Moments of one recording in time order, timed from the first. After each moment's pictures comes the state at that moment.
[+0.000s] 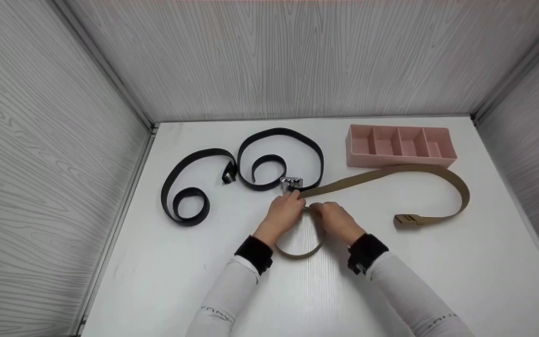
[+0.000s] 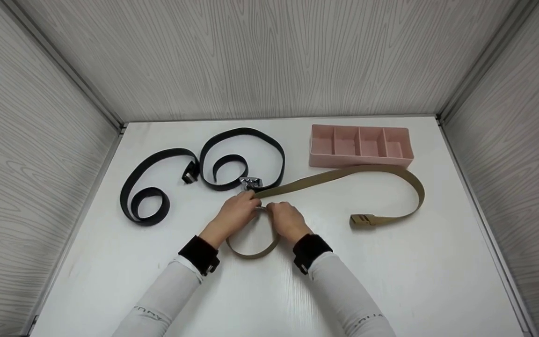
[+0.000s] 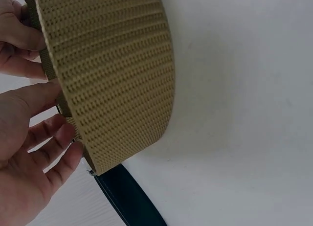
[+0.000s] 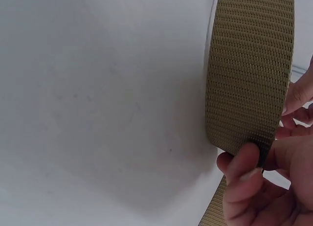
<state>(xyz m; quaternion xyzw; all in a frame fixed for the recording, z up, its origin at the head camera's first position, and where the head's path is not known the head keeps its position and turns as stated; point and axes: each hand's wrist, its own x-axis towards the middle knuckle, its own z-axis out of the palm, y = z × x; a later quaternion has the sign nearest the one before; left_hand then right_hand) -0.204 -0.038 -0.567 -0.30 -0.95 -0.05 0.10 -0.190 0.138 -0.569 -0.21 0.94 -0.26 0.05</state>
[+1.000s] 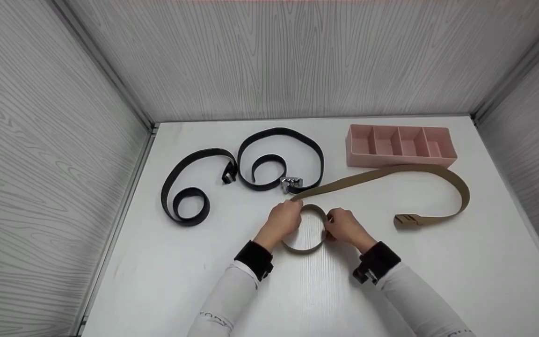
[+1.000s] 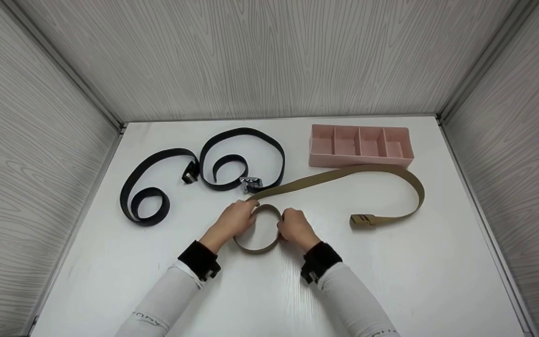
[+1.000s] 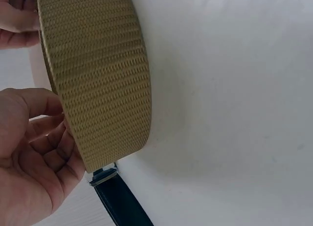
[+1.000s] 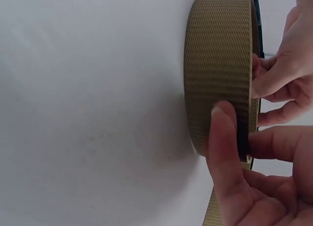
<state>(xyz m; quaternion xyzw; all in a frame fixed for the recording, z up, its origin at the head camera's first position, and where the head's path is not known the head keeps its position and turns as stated) -0.196 -0.033 -0.560 -0.21 -0.97 -0.14 -0.05 -0.173 0.155 -0.560 -0.03 0.91 -0.37 0.20</state>
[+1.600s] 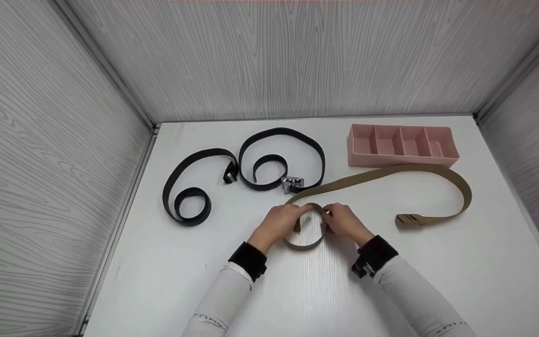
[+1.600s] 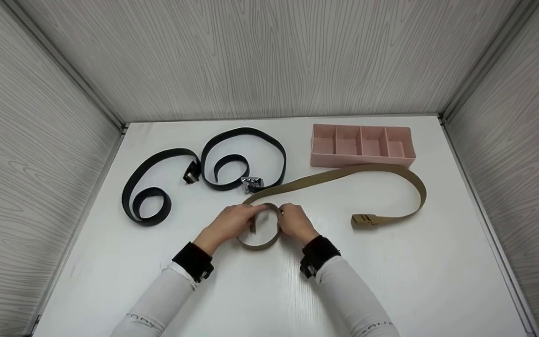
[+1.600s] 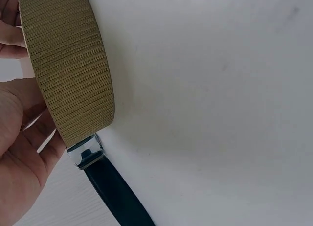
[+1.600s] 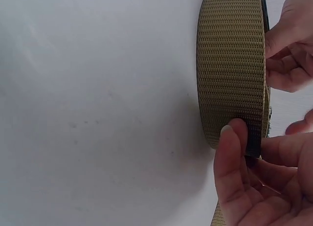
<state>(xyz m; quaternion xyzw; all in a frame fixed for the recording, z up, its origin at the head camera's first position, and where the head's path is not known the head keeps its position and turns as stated) -0.193 -0.052 -0.567 -0.33 -0.93 -0.14 -0.03 -0.189 0.152 -0.566 -0.09 0.92 -0.34 0.16</state>
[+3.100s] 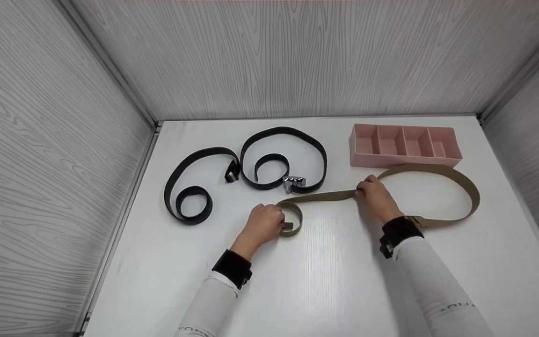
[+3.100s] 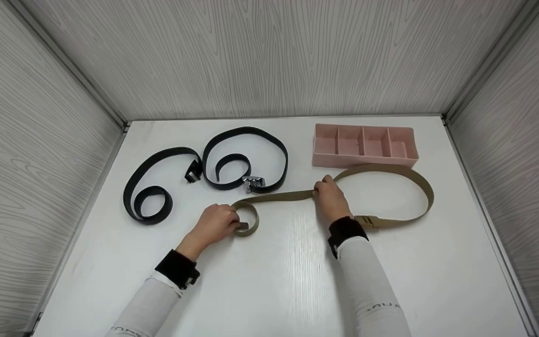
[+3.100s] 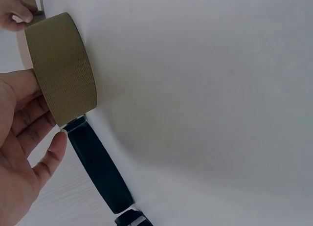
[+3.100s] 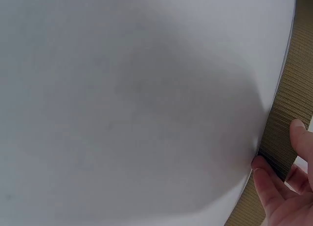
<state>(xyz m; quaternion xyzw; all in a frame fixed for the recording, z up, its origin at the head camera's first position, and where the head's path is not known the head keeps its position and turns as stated) -0.182 -0.094 -0.570 -0.30 -0.95 -0.07 0.04 -0.238 0.242 -0.580 -0.15 0.94 -0.30 -0.02</state>
